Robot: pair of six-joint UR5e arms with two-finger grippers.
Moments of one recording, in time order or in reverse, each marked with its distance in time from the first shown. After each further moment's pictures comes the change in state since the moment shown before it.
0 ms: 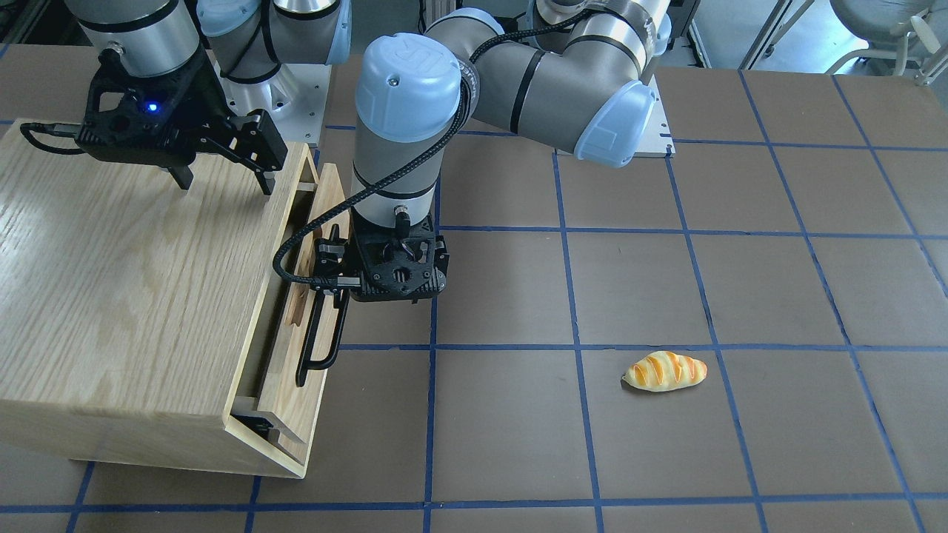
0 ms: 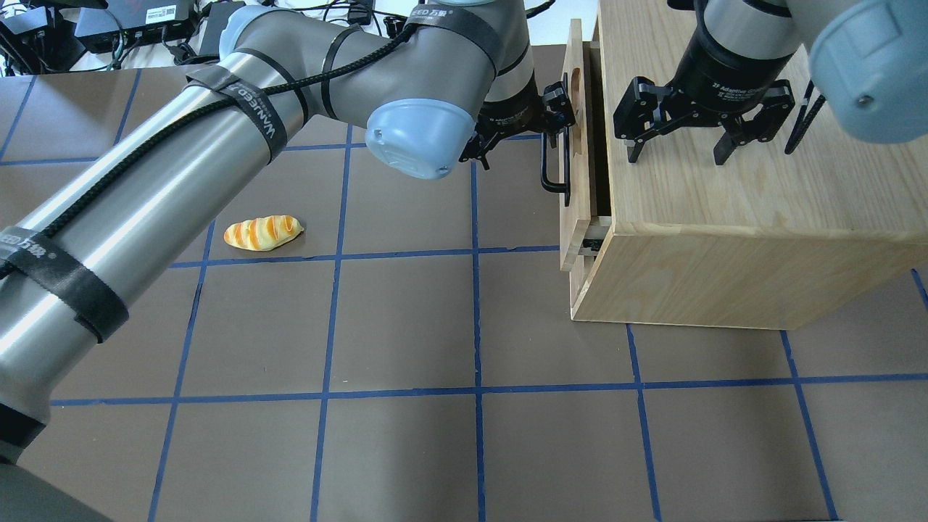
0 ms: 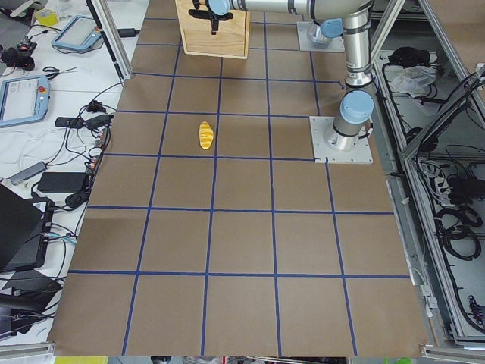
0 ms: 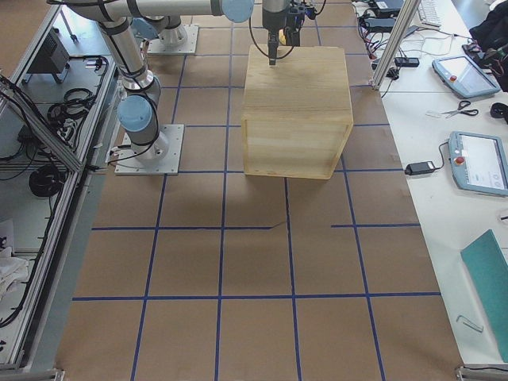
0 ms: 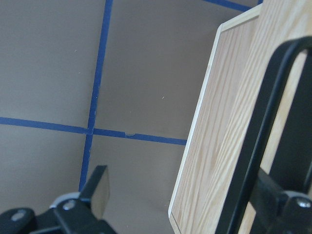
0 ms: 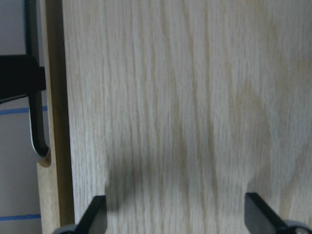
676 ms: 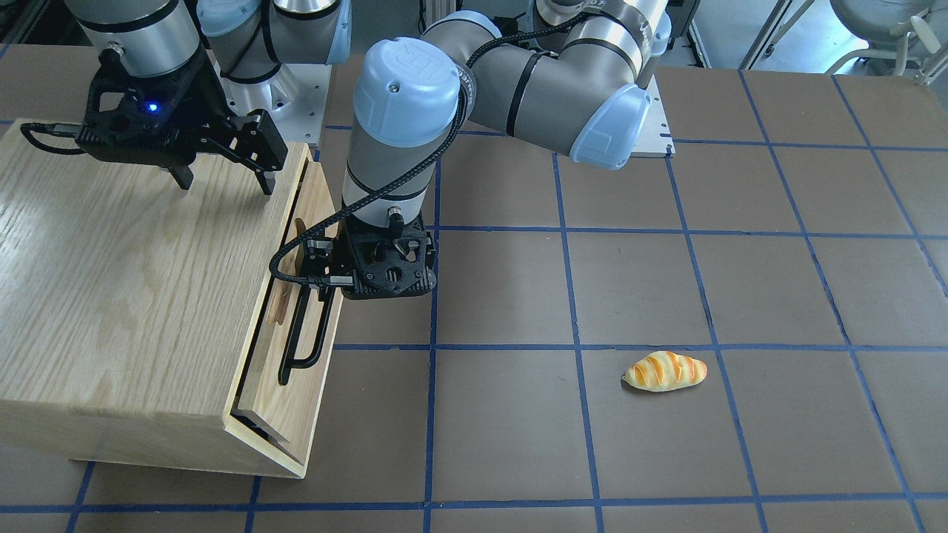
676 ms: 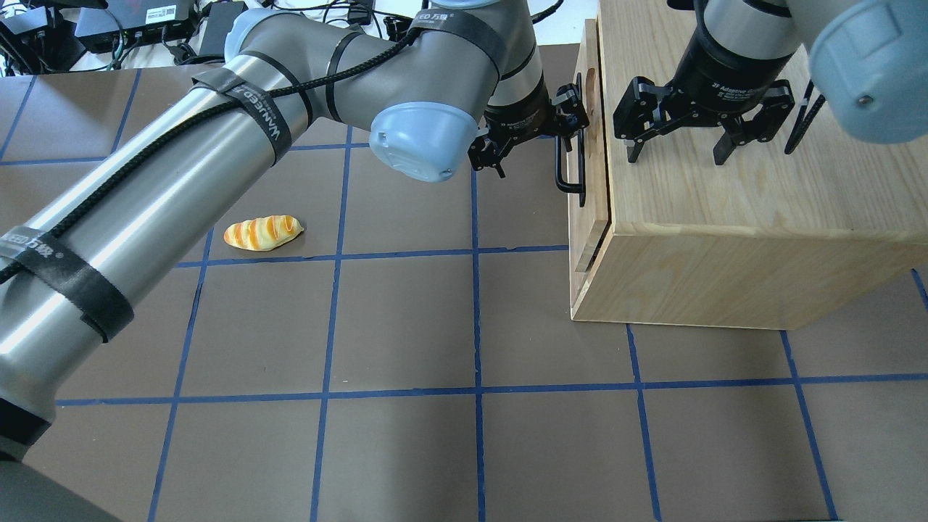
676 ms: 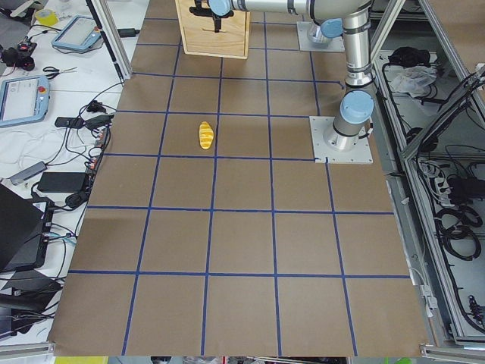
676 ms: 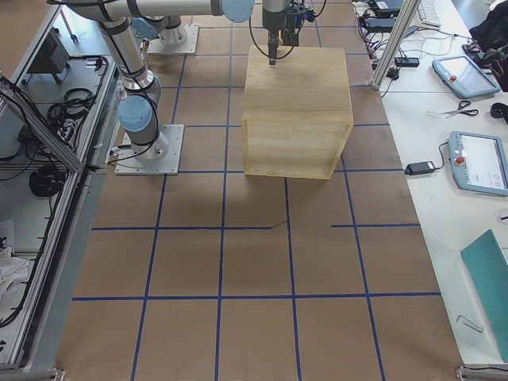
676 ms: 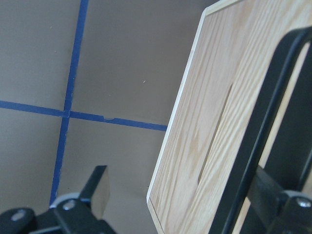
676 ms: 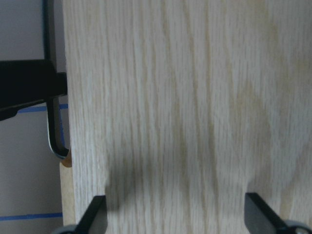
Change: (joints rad) left arm -0.006 -0.006 -0.002 0.001 -0.060 -0.033; right arm 0.000 0.000 0.000 0.000 0.001 0.000
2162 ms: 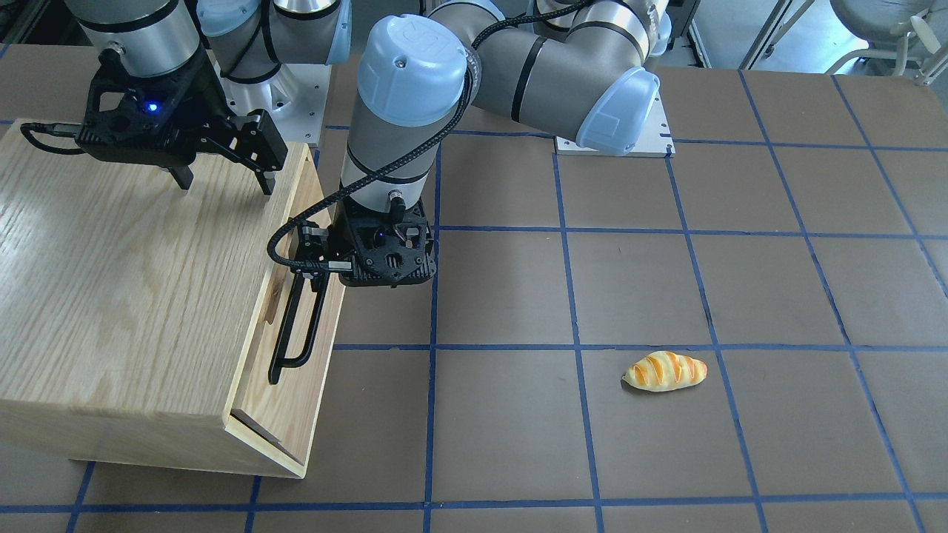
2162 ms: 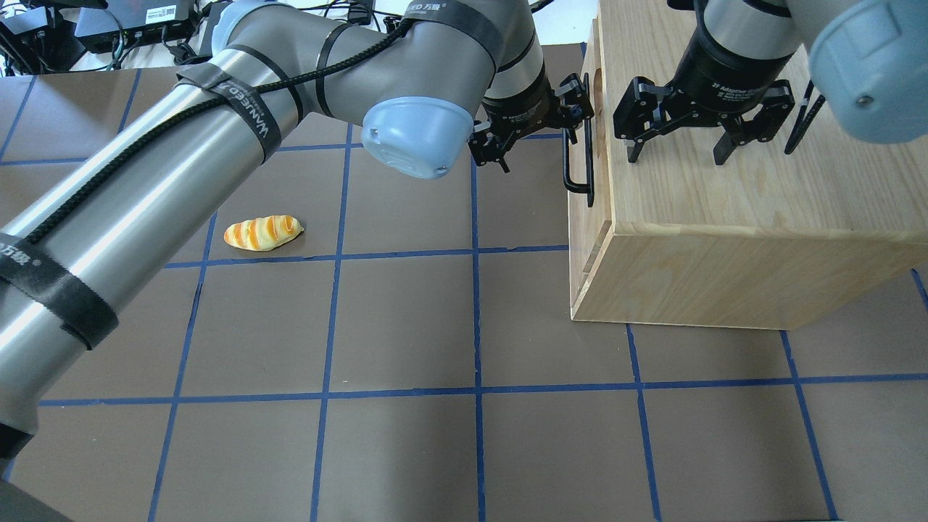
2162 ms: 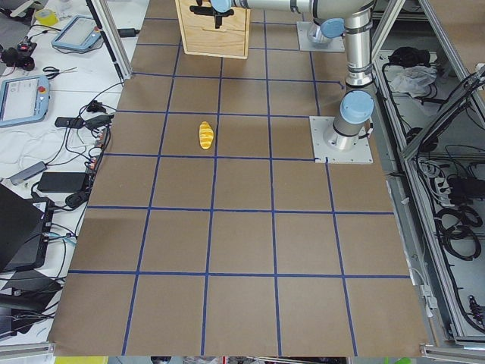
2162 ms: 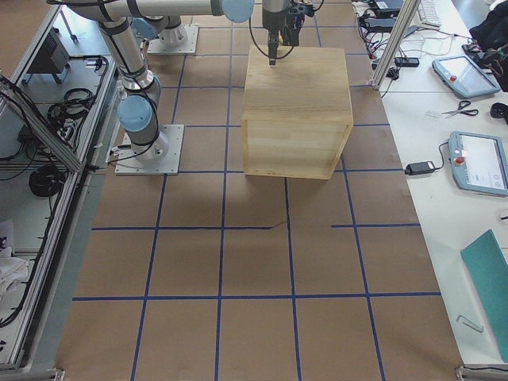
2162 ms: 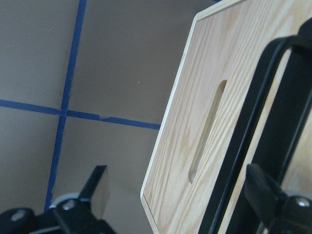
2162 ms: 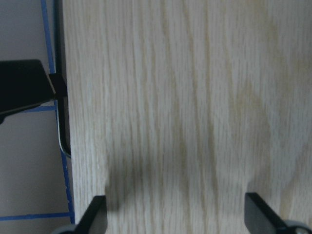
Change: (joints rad) left arm 0.001 0.021 0.002 0.002 -0.040 -0.024; right arm 0.000 0.000 0.000 0.000 -0.001 0.000
